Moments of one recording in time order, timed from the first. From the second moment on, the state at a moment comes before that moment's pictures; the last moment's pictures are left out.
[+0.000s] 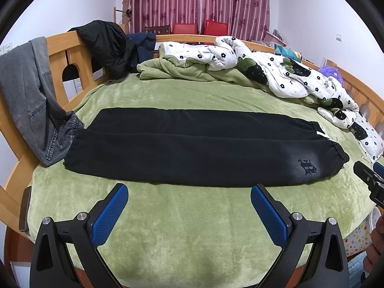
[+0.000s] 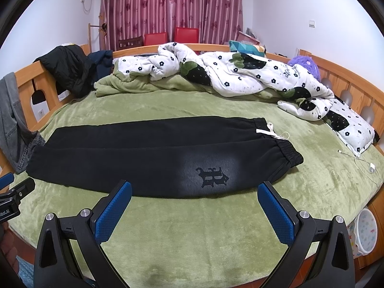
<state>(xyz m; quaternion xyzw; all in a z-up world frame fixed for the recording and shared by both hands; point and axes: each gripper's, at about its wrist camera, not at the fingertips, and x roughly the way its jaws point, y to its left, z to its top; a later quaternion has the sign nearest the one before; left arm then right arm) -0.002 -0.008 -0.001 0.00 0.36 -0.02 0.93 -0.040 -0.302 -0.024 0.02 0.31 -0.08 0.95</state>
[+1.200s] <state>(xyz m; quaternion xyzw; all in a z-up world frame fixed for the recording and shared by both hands) 0.068 0.039 -0.097 -0.09 0.44 -0.01 0.89 0.020 -0.361 -0.123 0.06 0.37 -0.12 0.92</state>
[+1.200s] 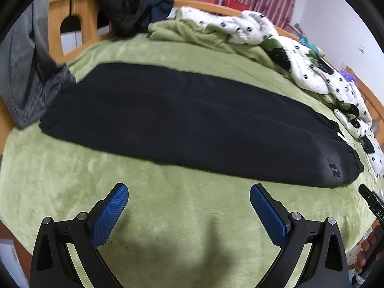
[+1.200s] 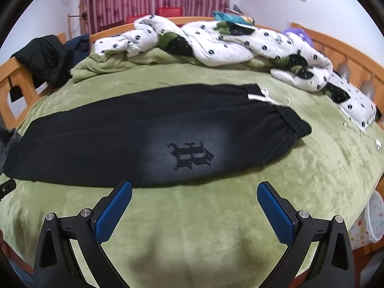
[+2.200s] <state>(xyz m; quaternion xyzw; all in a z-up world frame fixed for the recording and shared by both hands) 0.167 0.147 -0.156 -0.27 0.44 0.08 0.85 0.108 -0.437 -0.169 0.28 0.35 -0.15 0.88</state>
